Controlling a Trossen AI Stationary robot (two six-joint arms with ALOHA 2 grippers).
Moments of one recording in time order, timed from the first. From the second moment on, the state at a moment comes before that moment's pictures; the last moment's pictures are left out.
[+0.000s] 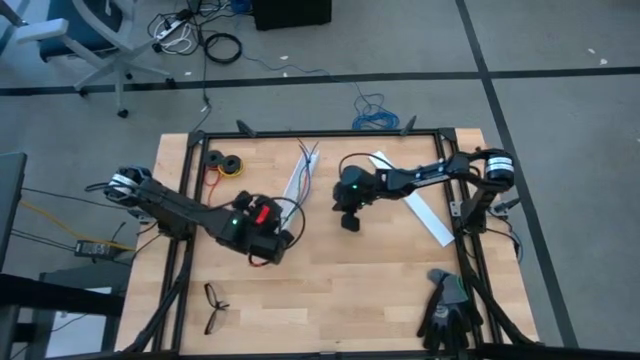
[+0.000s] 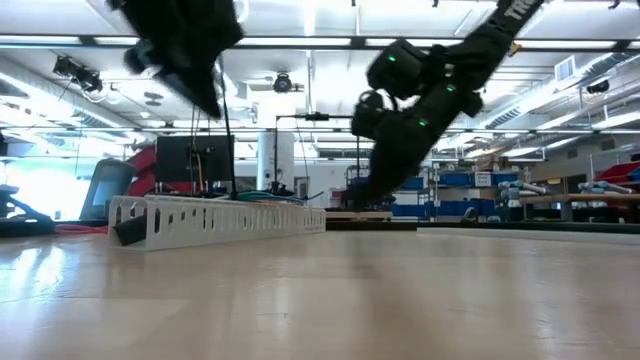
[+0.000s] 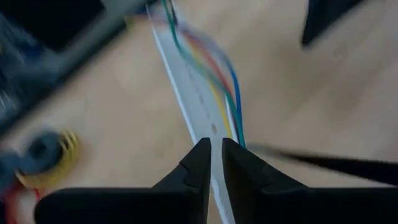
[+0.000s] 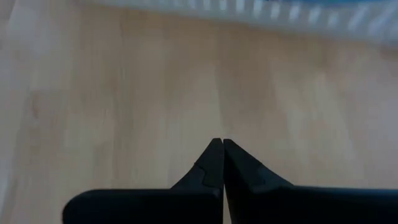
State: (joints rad) left arm -0.35 1.52 1.14 -0.99 -0.81 -1.03; right arm -0.18 1.74 0.90 0.04 -0.17 0.00
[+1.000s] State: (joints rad) left arm 0.46 1.67 1.32 -0.86 -0.26 -0.37; right arm -0.28 1.80 0.85 0.39 -0.27 0.07
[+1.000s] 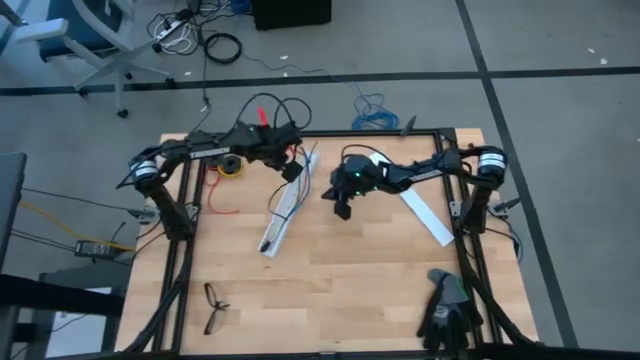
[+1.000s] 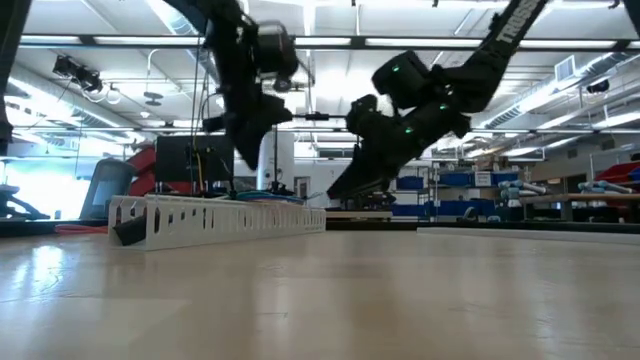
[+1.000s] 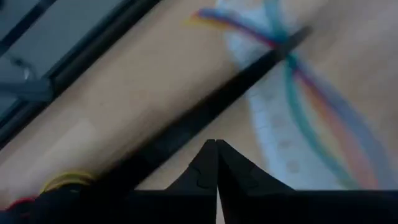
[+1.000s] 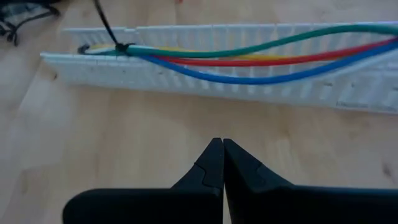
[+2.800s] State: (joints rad) left arm 0.61 1.66 0.98 -0.34 0.14 -0.13; right arm -0.28 2.08 1.48 -0.12 -0.14 0.00
